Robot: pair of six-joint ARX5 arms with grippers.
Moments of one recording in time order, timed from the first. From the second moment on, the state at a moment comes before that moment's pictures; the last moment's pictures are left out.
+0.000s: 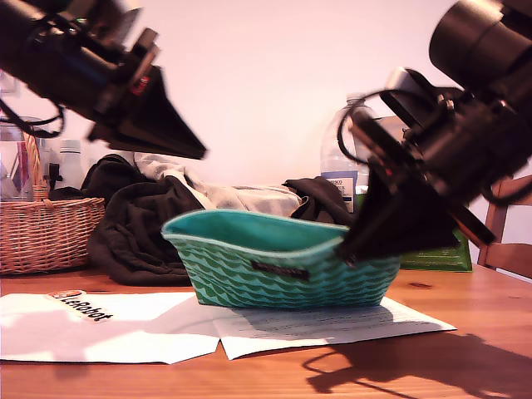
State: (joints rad) left arm -0.45 1.39 0.83 -0.02 0.55 0.10; right arm 0.48 1.40 0.61 0.01 -0.47 0.32
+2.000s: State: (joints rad) left arm -0.73 1.49 0.83 0.14 0.33 0.74; right arm 0.48 1.40 0.79 -0.05 -0.52 0.40
